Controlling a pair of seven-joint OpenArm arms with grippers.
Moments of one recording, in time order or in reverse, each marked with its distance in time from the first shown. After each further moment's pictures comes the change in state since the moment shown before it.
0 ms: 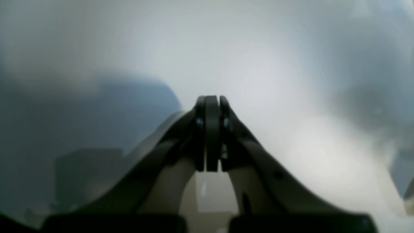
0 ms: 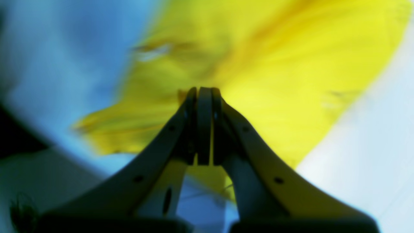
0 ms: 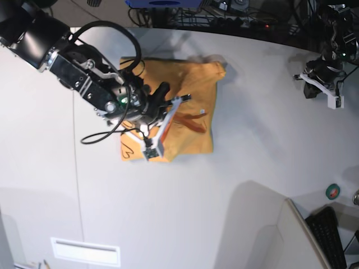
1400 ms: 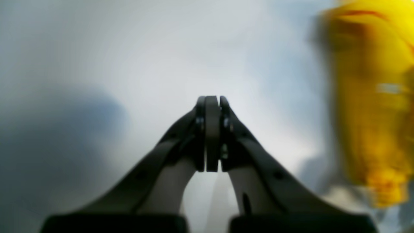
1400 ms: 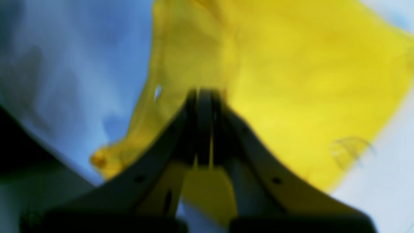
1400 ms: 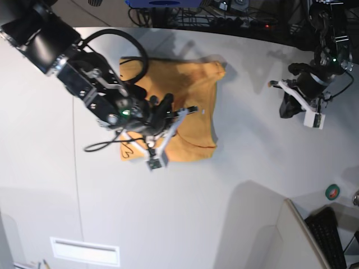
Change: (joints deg) left arm 2.5 3.7 7.7 23.1 -0.5 -0.2 10.7; right arm -0.7 -1.9 5.9 -0.8 1.0 4.1 2.6
